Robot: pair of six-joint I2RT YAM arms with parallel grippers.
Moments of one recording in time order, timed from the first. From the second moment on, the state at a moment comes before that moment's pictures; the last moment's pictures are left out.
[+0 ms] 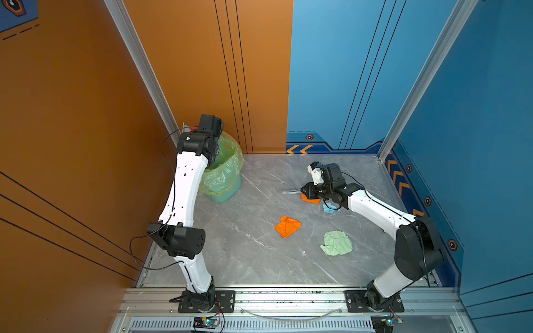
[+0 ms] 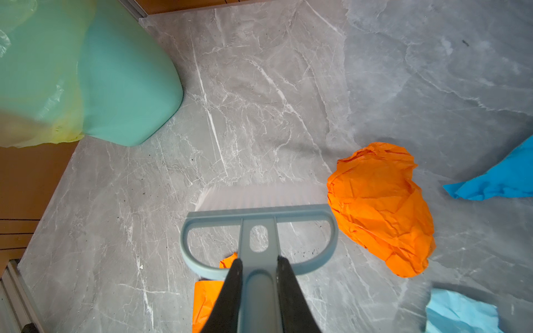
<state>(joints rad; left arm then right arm) -0.15 1.83 2.24 -1.36 -0.72 0.11 0.44 1.62 1.18 -0.30 -0.25 0.32</state>
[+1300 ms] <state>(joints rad) -0.18 1.91 2.27 -1.36 -1.10 0.55 0.46 1.58 1.14 -0.28 -0.24 0.32</state>
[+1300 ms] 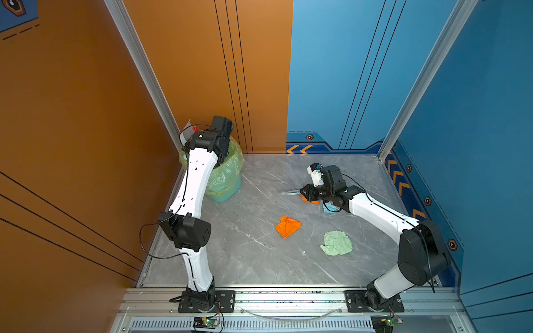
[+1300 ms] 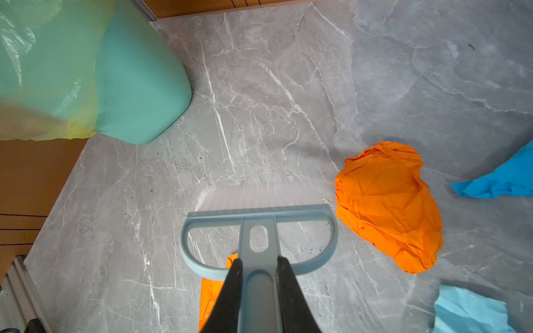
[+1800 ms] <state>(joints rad) -0.18 1.91 2.20 -1.36 -1.11 0.65 0.46 1.57 1.11 -0.28 -0.23 0.32</state>
